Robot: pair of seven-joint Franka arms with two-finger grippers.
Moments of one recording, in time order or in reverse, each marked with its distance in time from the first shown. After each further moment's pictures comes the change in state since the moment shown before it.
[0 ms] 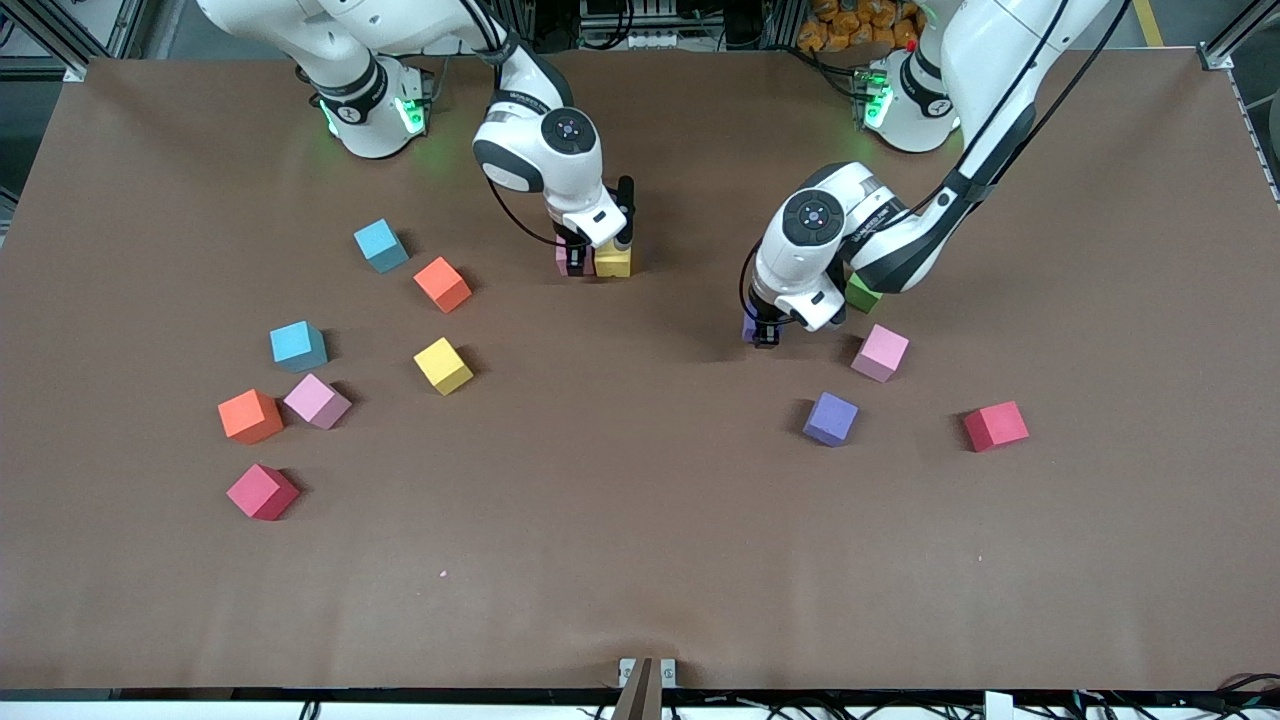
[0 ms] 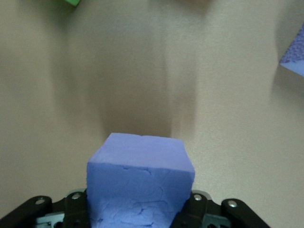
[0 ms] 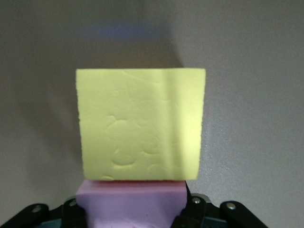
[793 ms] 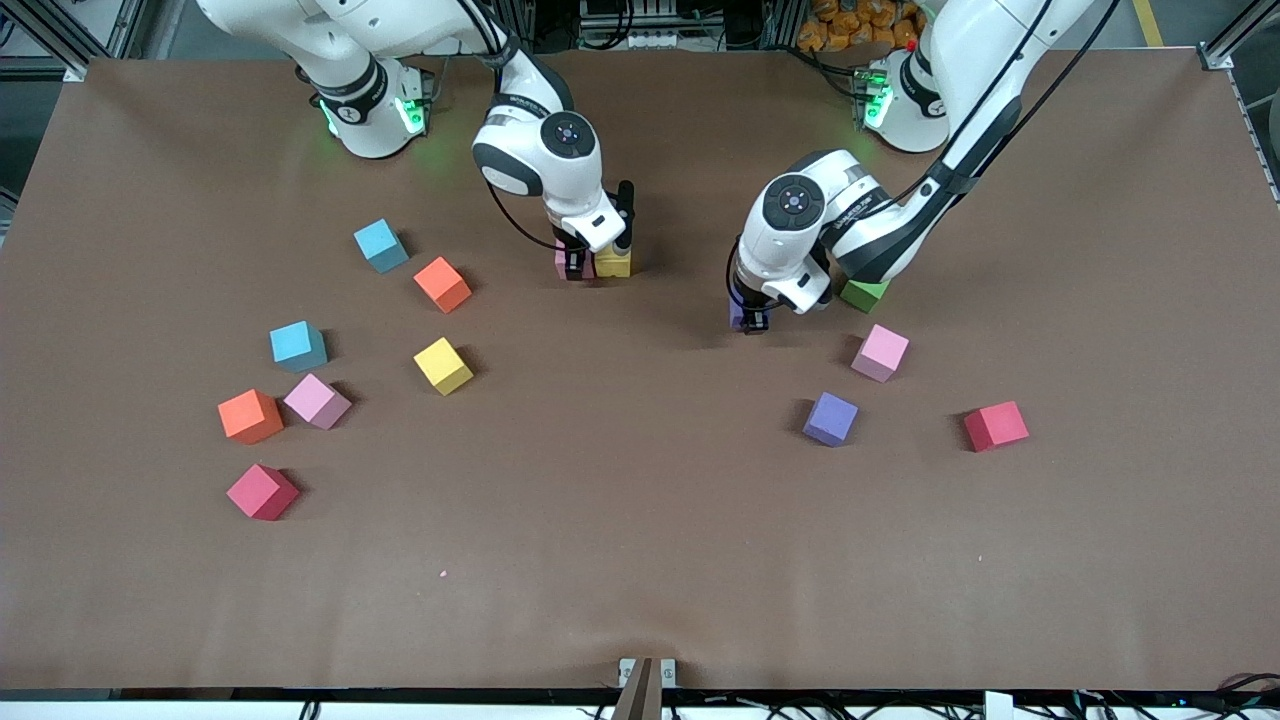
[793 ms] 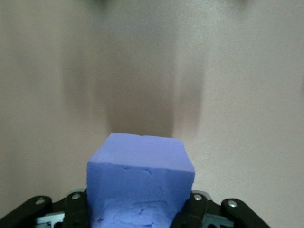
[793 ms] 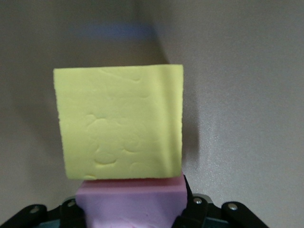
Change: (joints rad) left arm 0.000 0.000 -0.055 -0.003 0.000 -0.031 -0.109; right arm 0.002 0.006 -0.018 0.011 0.000 0.000 0.016
